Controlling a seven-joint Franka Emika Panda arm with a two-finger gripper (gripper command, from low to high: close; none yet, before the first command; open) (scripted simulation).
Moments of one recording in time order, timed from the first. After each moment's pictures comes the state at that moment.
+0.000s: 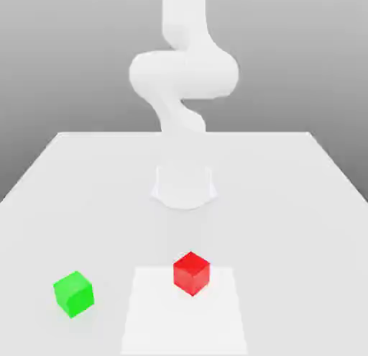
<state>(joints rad) 0.03 -0.73 -0.02 -2.36 -0.01 2.35 0.73</state>
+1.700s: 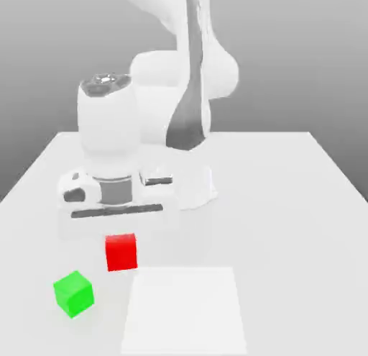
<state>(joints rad) -0.15 -0.01 -0.24 -2.69 -0.01 2.67 0.50</state>
